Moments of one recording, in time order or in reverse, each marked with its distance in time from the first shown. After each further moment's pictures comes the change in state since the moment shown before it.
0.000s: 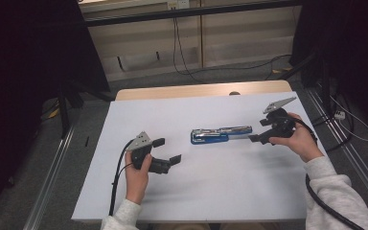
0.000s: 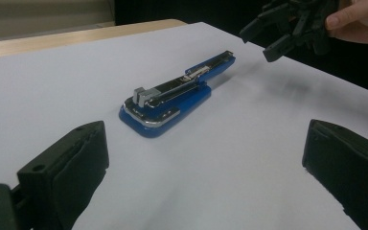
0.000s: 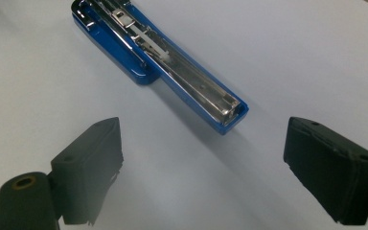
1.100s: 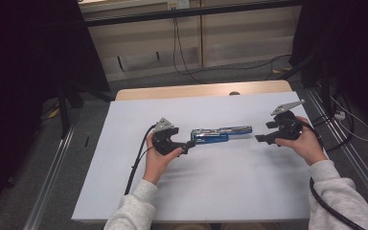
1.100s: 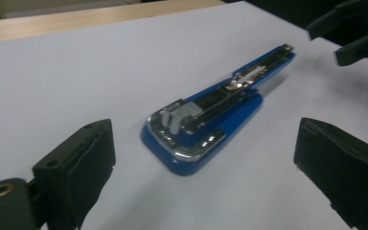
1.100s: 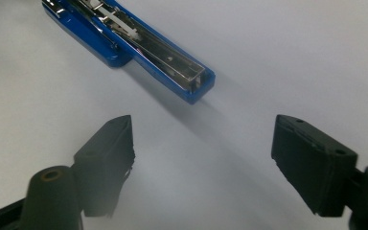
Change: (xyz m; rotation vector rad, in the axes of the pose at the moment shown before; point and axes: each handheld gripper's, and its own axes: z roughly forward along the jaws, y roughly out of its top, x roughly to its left) left arm 0.021 0.014 0.076 0.104 0.122 -0.054; right arm -0.011 -0.020 -0.005 -0.013 -0.056 0.058
